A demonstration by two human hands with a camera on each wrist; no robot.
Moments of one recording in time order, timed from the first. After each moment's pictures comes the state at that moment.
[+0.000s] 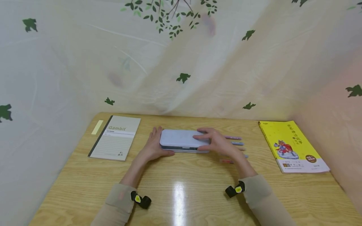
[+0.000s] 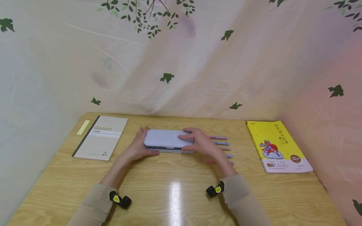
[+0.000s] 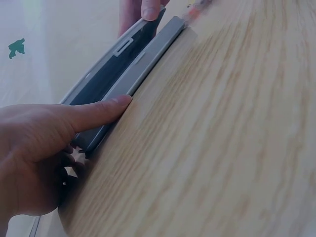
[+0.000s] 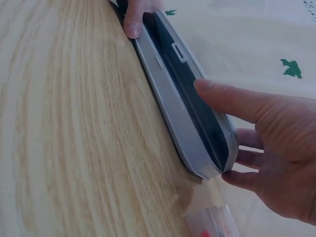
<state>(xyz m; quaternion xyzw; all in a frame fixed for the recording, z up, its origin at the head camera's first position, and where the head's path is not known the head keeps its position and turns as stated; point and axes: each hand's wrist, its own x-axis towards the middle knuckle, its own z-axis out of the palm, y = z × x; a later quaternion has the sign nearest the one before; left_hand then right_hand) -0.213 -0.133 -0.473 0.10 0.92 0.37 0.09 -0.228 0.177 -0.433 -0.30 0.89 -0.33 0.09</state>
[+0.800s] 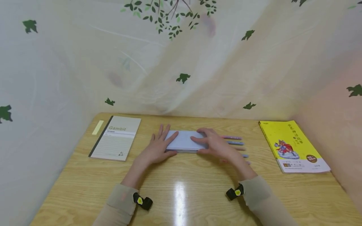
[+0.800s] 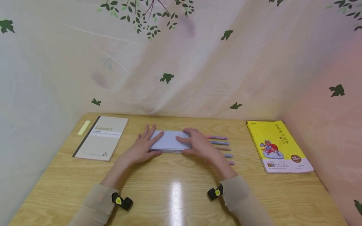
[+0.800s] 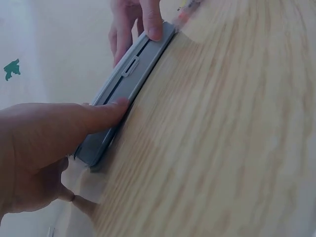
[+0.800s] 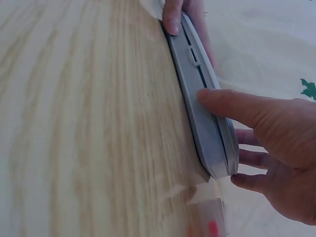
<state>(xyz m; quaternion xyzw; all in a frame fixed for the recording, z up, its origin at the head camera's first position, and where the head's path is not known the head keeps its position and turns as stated) -0.200 -0.125 -0.464 0.25 0.94 0.21 0.05 -0.220 0.171 -0.441 -0.36 0.92 -0.17 0.02</state>
